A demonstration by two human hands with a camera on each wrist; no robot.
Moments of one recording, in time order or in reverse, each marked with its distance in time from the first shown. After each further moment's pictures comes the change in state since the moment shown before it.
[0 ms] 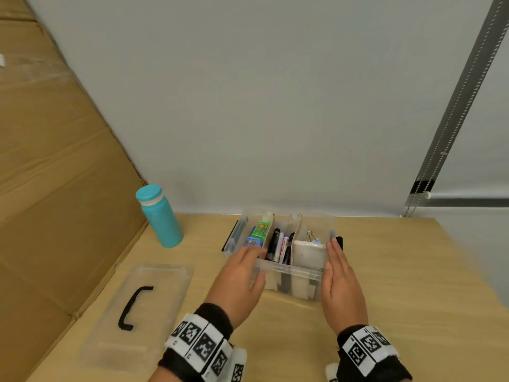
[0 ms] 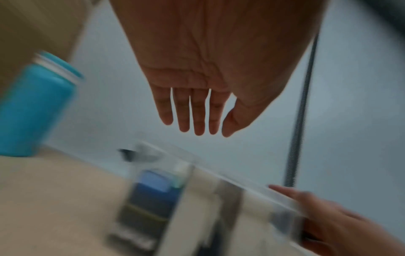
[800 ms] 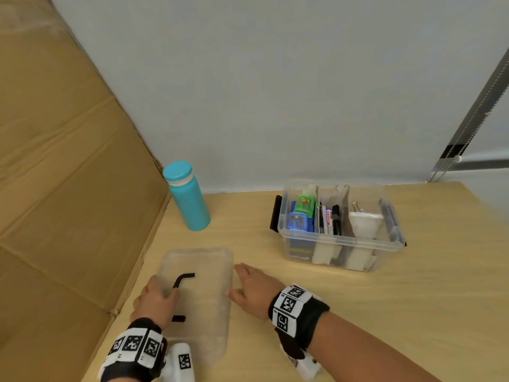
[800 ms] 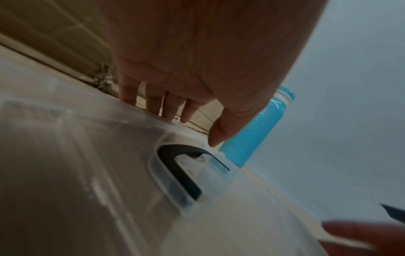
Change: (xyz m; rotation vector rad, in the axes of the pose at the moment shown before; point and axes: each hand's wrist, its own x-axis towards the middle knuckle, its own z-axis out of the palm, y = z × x) left_hand -0.076 -0.276 -0.065 -0.013 -0.104 -0.903; right_hand -0.023 -0.184 0.171 -0.159 -0.972 -0.076
